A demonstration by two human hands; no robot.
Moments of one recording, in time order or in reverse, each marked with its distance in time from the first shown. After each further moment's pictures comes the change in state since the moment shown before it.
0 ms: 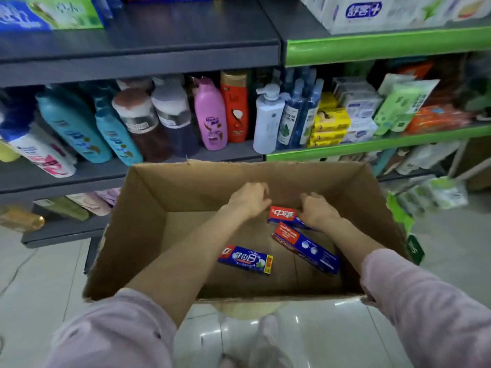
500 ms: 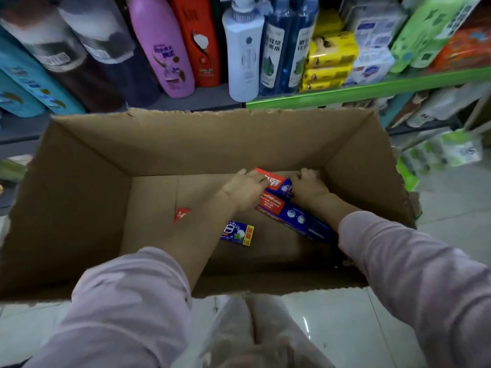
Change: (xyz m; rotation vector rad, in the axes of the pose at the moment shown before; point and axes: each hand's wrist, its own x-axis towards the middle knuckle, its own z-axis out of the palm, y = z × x) left_hand 0.049 -0.014 0.111 0.577 -0.163 0.365; right_hand 0.062 0.061 0.072 -0.221 -0.143 -0.043
